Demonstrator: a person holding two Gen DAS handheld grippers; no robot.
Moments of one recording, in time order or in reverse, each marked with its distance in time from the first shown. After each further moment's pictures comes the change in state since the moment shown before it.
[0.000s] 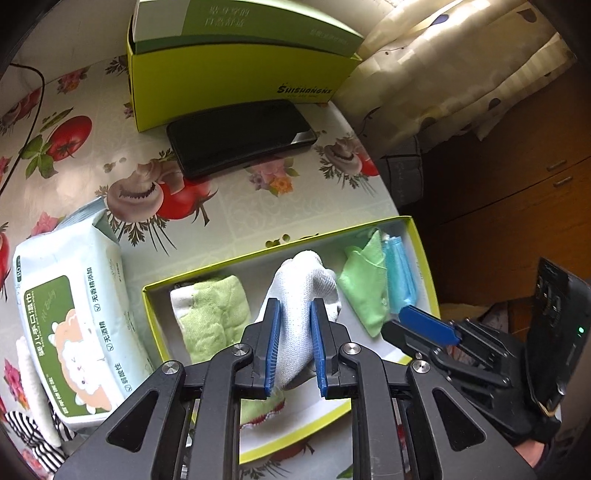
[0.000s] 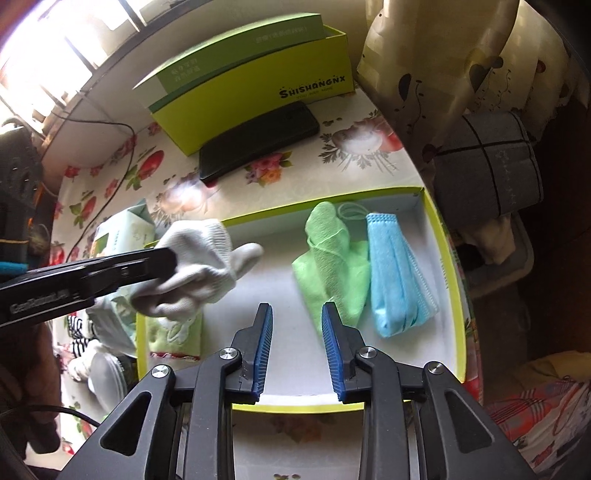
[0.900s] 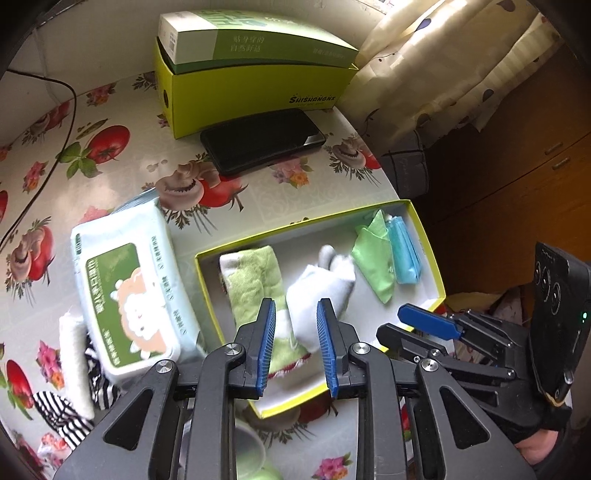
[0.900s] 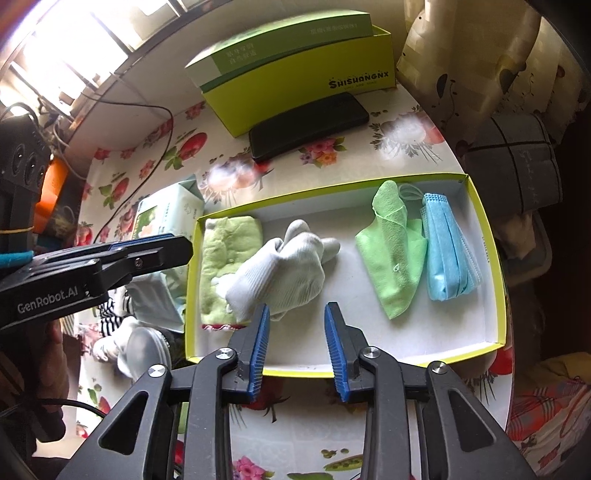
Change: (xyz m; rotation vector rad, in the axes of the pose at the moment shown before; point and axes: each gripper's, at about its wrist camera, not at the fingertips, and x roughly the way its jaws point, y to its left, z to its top) left arm -0.052 0.005 -0.031 0.053 -0.032 0.063; right arm -0.017 0.042 -0.020 -0.035 0.021 0.076
